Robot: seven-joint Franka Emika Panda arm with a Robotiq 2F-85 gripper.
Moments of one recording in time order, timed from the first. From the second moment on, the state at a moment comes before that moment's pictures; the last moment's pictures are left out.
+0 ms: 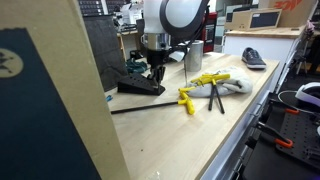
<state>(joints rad) 0.25 0.35 0.19 -2.08 -0.07 2.54 0.05</state>
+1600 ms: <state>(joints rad) 0.17 0.08 0.21 -2.20 0.14 2.22 -0.41</state>
